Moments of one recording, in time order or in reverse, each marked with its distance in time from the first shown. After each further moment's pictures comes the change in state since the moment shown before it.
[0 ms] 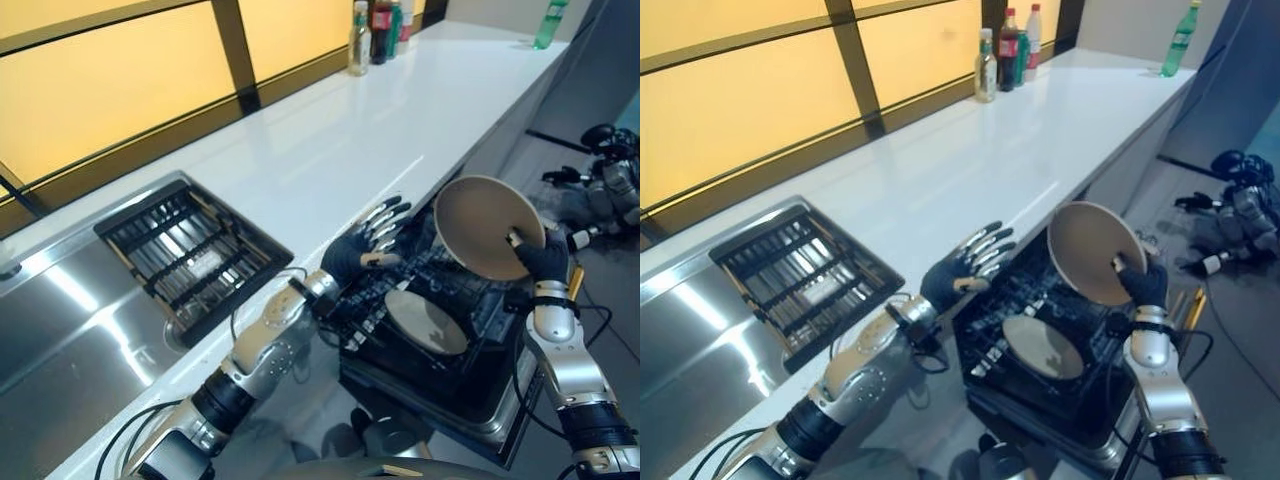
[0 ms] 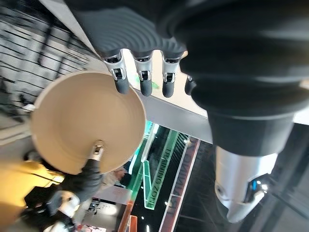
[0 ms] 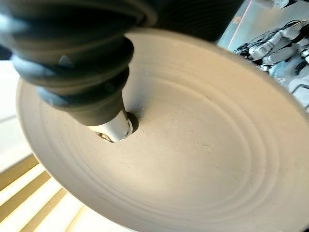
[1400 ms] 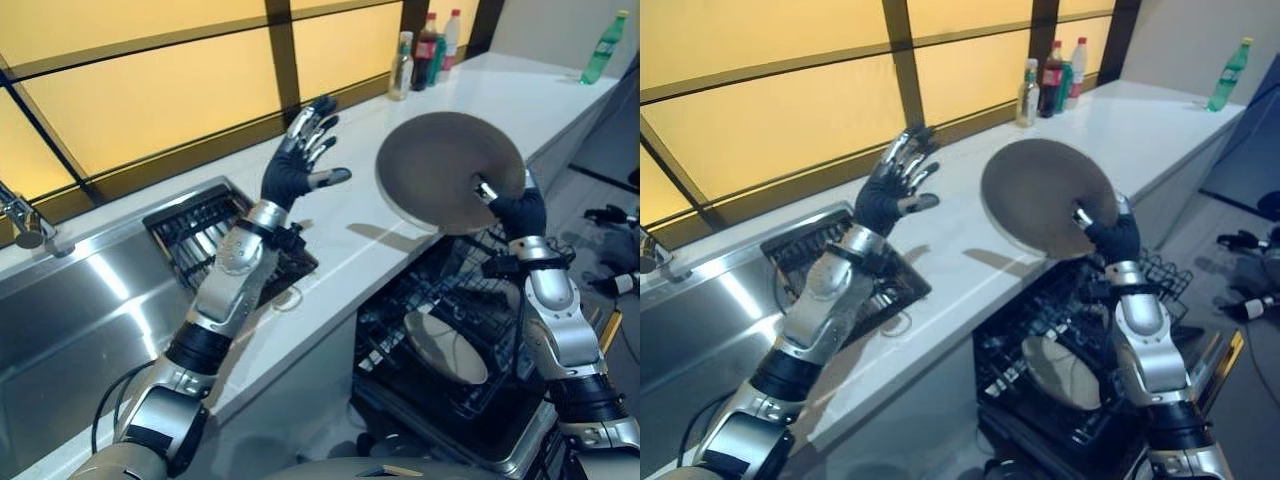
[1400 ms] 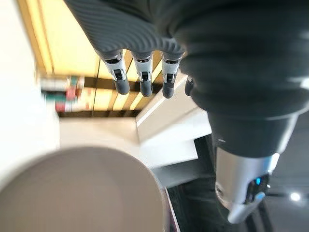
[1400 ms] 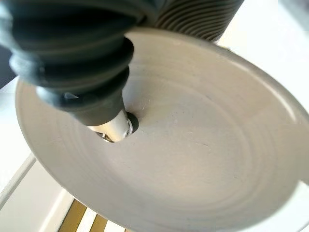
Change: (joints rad) left arm -0.233 0.002 0.247 0.066 0.203 -0.115 0.126; right arm -0.109 0.008 0.037 -0.218 0.268 -0.047 0.248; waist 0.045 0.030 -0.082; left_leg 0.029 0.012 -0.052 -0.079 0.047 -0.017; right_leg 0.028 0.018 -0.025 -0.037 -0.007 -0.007
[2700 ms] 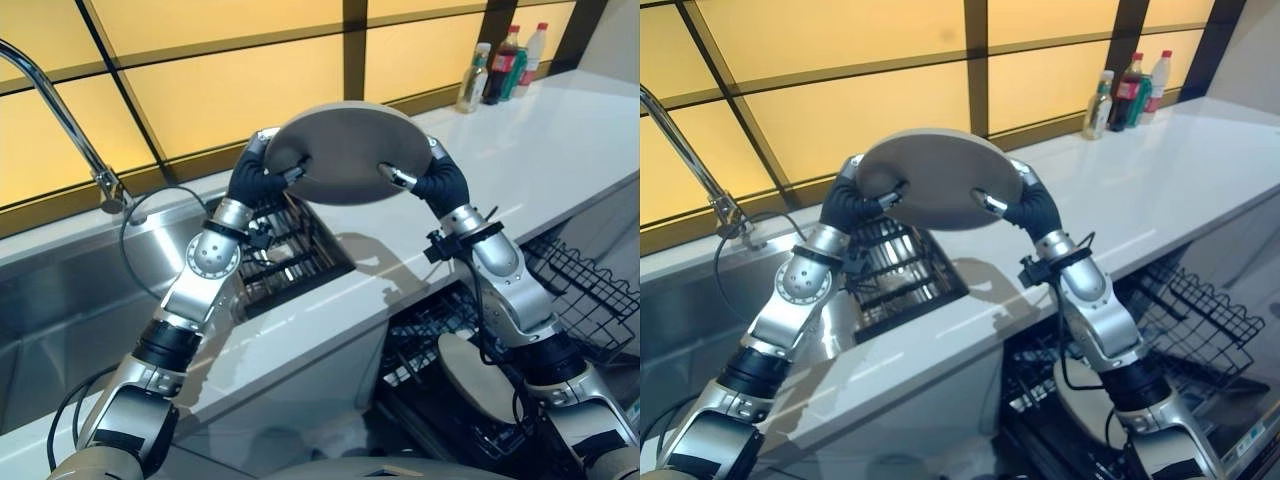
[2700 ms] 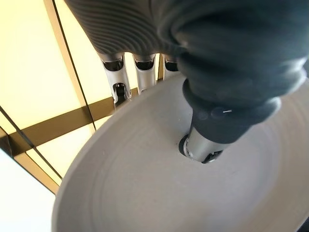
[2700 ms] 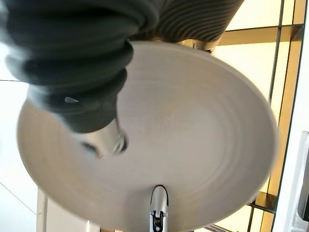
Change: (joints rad) left arm 0.021 0.180 0.052 0.088 0.387 -0.151 0.113; right arm -0.284 0.032 0.272 -0.051 0.109 0.081 0.193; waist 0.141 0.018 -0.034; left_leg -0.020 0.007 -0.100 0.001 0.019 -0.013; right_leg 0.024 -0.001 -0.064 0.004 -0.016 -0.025
